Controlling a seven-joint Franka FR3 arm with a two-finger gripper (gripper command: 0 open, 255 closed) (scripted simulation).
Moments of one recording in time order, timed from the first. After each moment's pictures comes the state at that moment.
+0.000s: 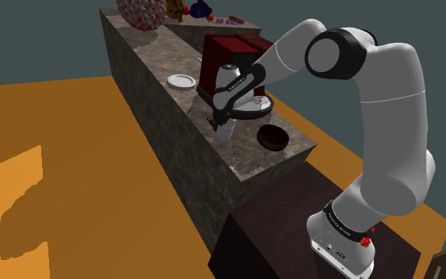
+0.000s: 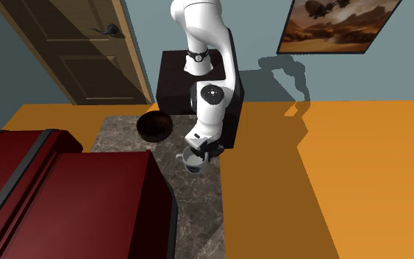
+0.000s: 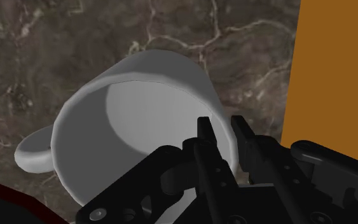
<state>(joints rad) 0.02 0.69 -0.01 -1.84 -0.09 2.57 0.17</state>
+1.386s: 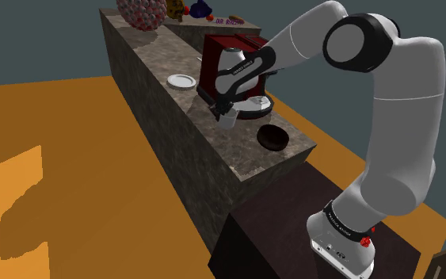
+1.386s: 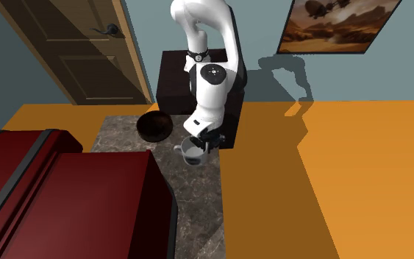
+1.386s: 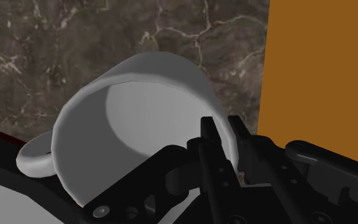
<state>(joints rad) 0.02 0.56 0.00 -1.86 -0.09 2.46 0.16</state>
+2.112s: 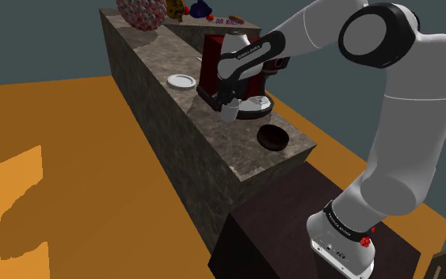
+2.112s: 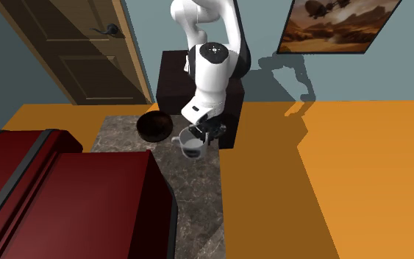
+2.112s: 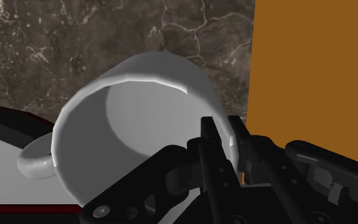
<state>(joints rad) 0.02 0.46 0.00 -1.85 -0.08 2.35 0.15</state>
